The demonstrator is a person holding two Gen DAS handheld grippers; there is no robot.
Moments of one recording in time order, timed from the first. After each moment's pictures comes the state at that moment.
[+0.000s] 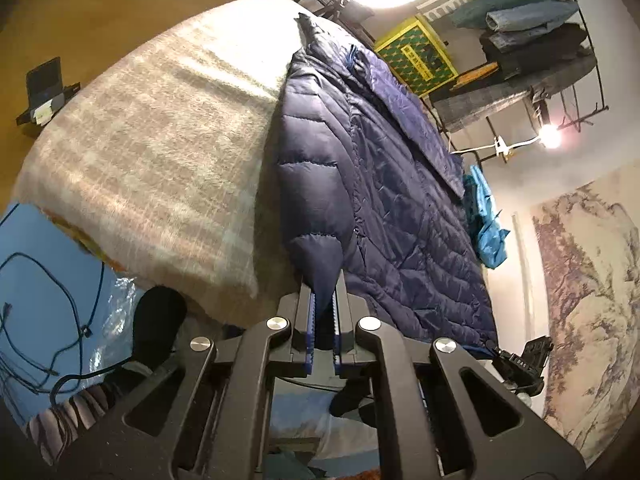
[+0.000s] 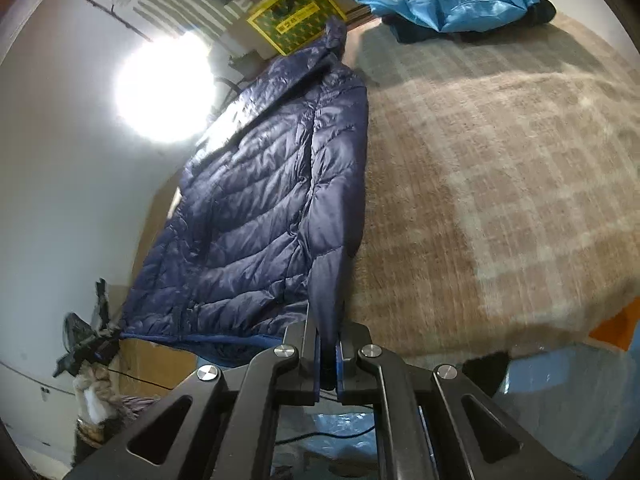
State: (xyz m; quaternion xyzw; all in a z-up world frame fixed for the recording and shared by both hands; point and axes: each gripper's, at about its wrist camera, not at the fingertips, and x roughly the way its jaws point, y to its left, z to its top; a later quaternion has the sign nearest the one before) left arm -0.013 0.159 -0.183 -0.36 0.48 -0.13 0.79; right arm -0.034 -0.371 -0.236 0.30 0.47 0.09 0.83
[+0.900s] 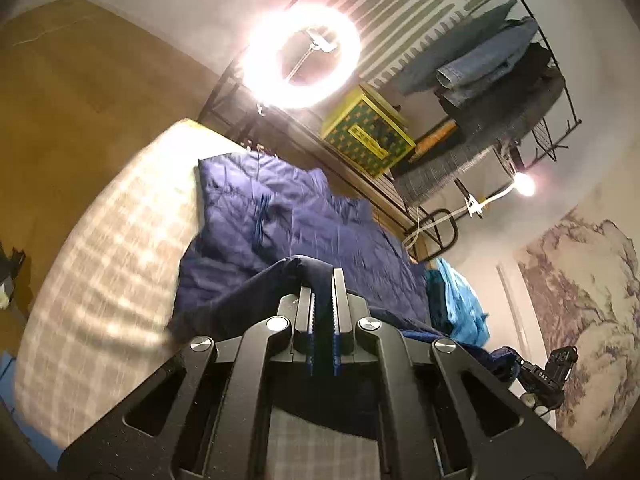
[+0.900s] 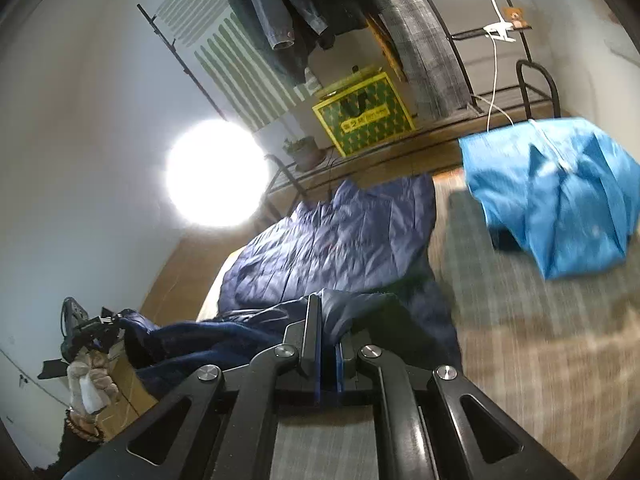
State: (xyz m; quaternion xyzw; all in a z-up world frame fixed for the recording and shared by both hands) left arm 0.213 0.146 -0.051 -0.32 0.37 -0.14 0.86; right arm 0.157 -0.370 -0.086 0.23 0.33 0.12 0.91
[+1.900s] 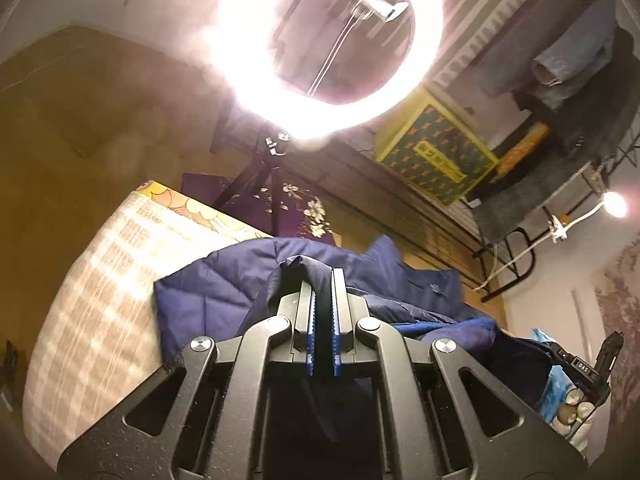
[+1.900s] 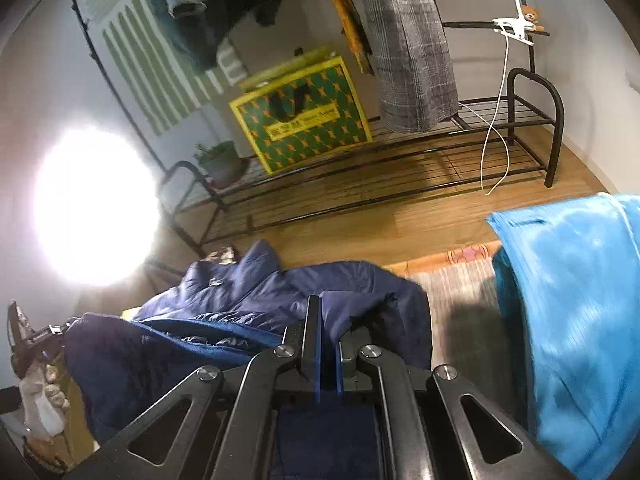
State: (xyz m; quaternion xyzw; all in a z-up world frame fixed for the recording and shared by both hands) left arm 0.504 0.111 -0.137 -0.25 0.39 -0.05 0.88; right arm 0.462 -0.391 -0.154 0.18 0.37 0.01 0.91
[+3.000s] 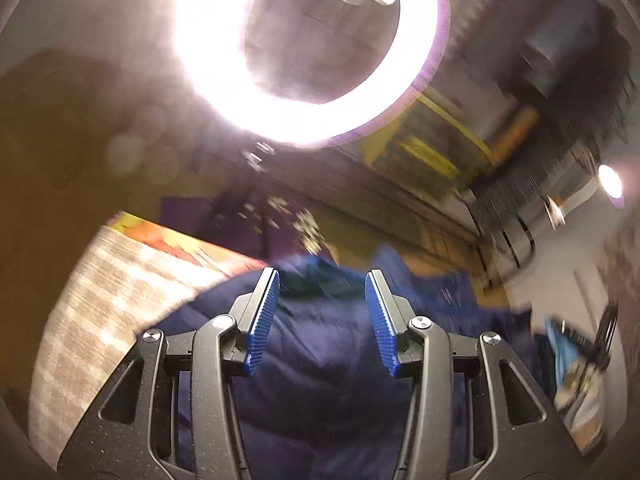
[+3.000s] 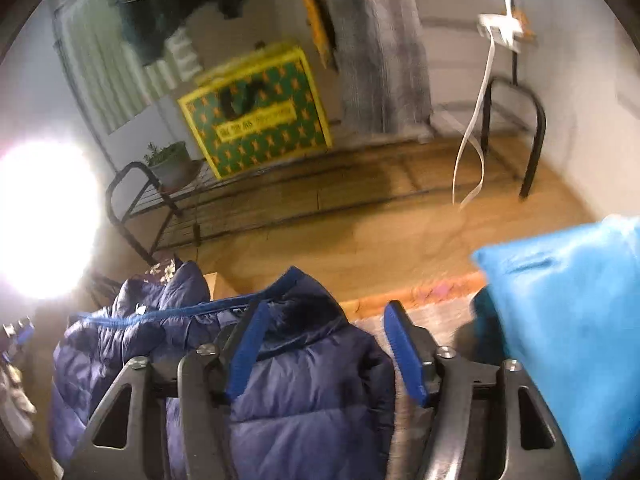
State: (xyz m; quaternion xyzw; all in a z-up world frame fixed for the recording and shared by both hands) left arm 0.525 0.101 -0.152 -0.20 0.37 -0.11 0.90; right arm 0.509 -0.415 -0.178 0.12 0.36 -0.04 0.92
